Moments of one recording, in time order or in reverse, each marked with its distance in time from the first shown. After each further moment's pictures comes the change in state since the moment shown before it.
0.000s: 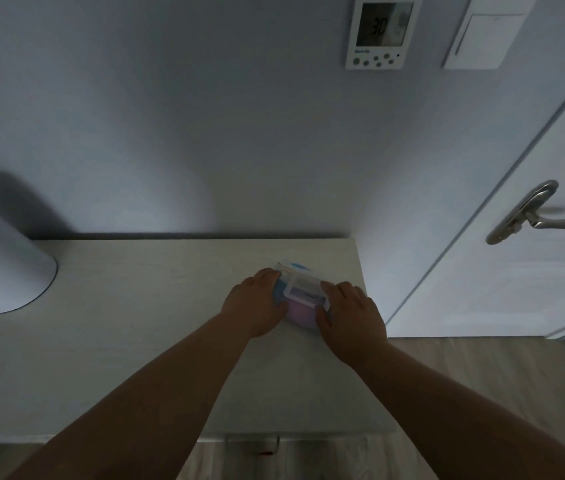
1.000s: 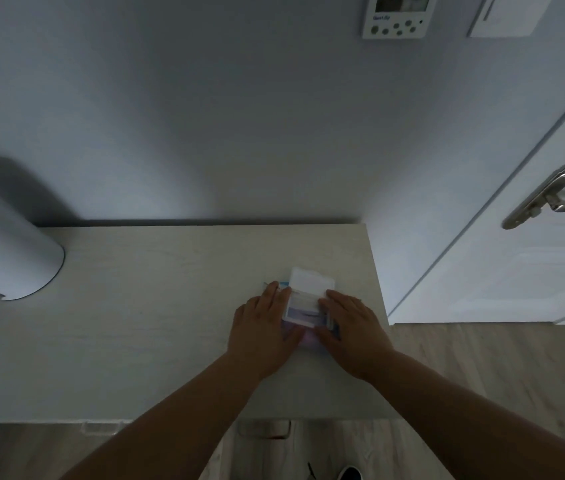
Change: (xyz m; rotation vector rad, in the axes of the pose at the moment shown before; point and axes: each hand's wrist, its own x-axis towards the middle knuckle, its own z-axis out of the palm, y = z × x) left_hand -0.051 -0.025 0.071 0.113 0.209 0.064; right_hand -0.032 0.003 0.028 0.156 -0.276 -0.026
